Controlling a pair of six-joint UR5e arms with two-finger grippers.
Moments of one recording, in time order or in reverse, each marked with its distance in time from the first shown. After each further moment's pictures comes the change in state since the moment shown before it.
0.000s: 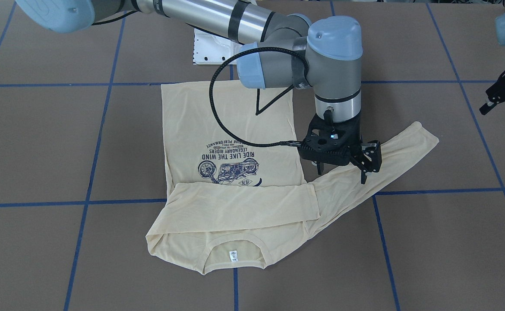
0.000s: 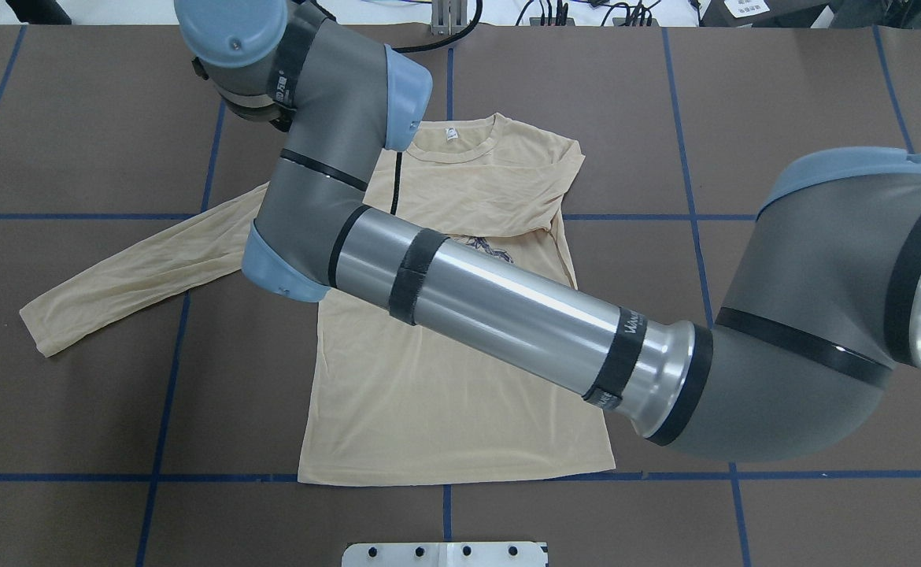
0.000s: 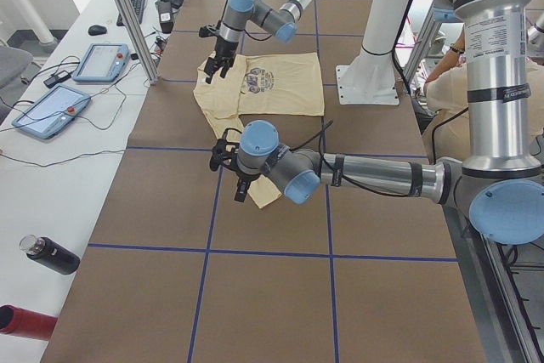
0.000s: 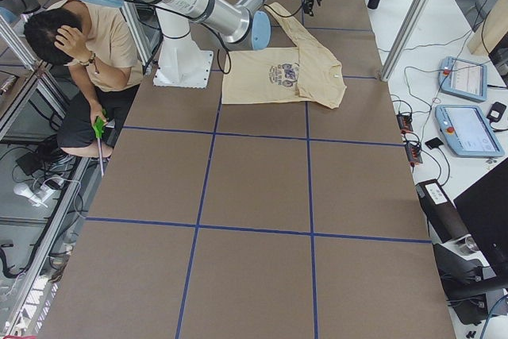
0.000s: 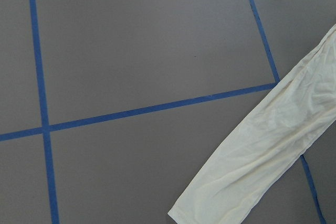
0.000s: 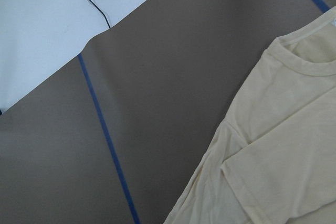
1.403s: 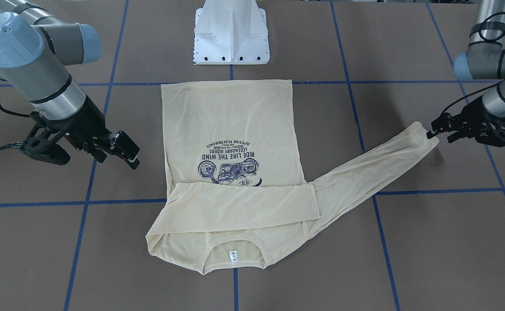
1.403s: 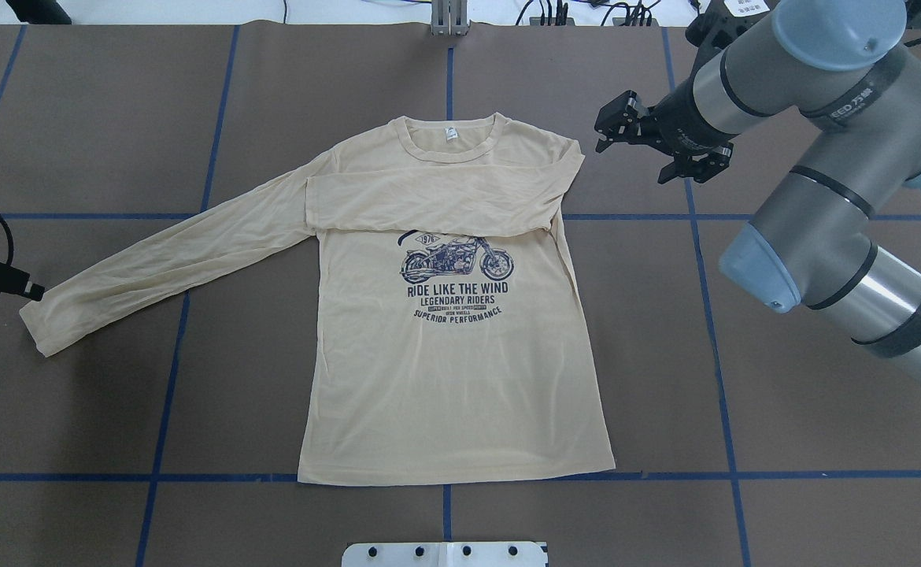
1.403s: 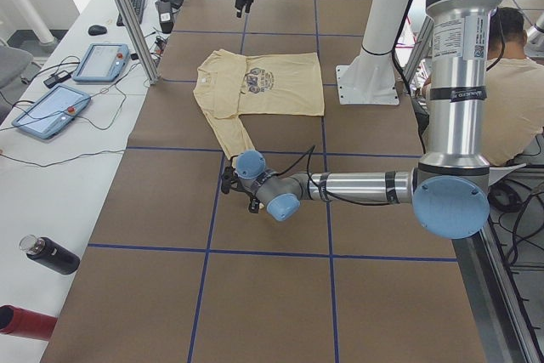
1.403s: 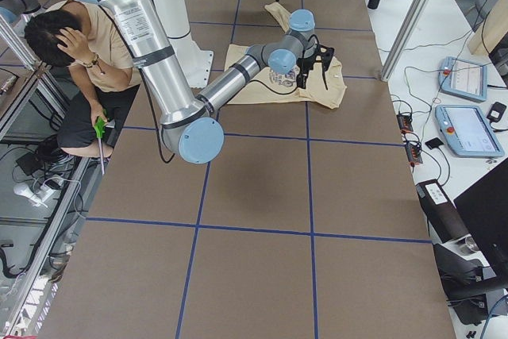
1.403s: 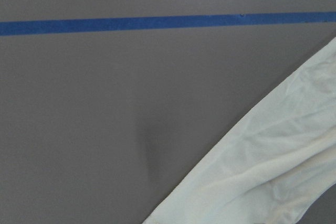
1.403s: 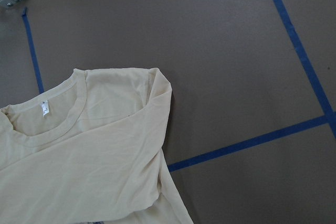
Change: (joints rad) left arm 0.256 -0.089 0.257 -0.151 0.020 -0.234; right arm 0.300 -0.893 0.835 -0.118 0.387 -0.370
